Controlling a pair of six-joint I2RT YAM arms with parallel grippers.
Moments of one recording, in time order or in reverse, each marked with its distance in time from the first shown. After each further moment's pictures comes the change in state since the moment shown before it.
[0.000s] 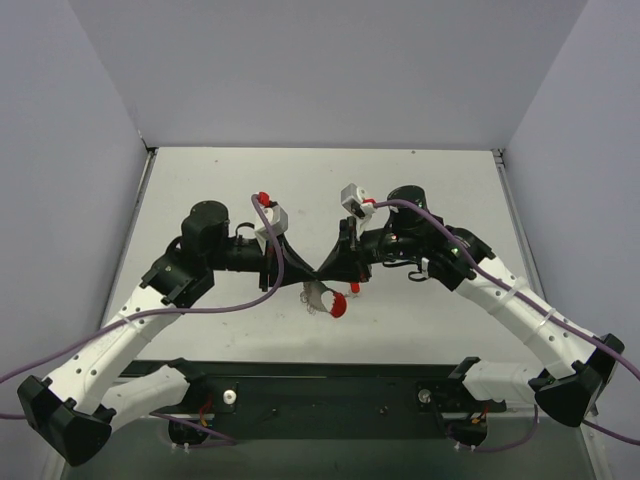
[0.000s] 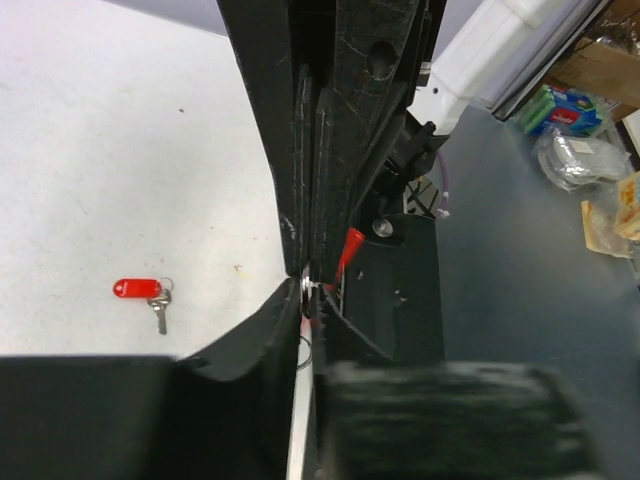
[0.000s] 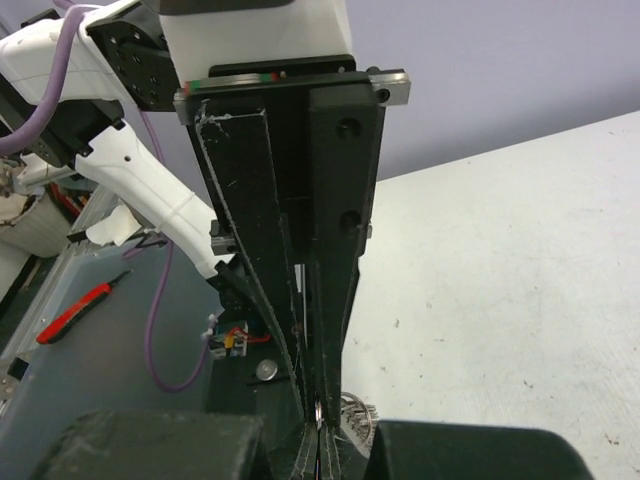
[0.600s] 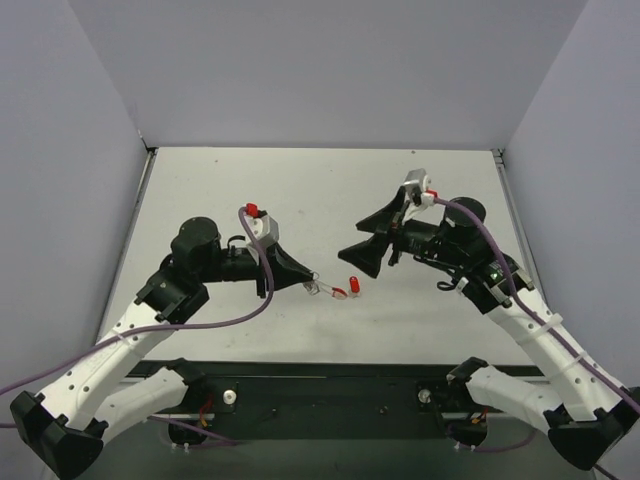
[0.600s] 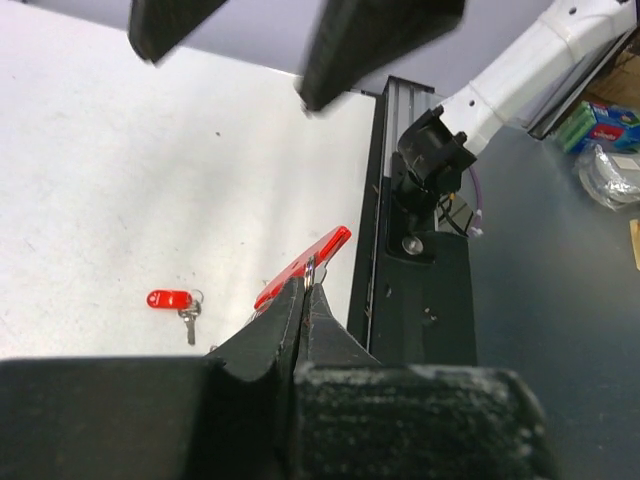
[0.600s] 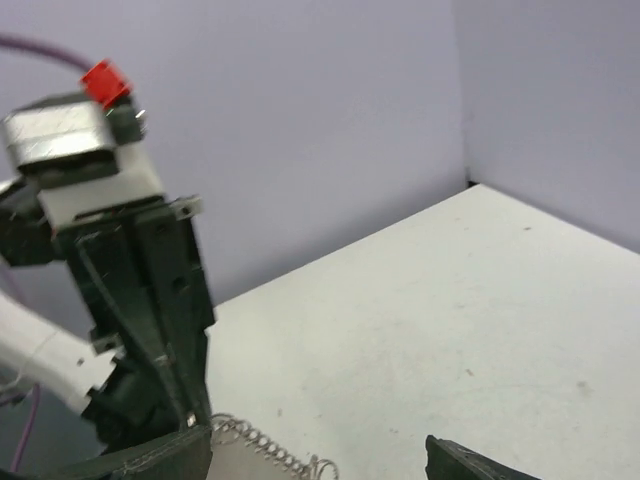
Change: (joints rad) left arm -0.015 -0.090 -0.094 0.104 -0.088 -0.016; right arm -0.145 -0.225 -0.178 0.222 0.208 0.173
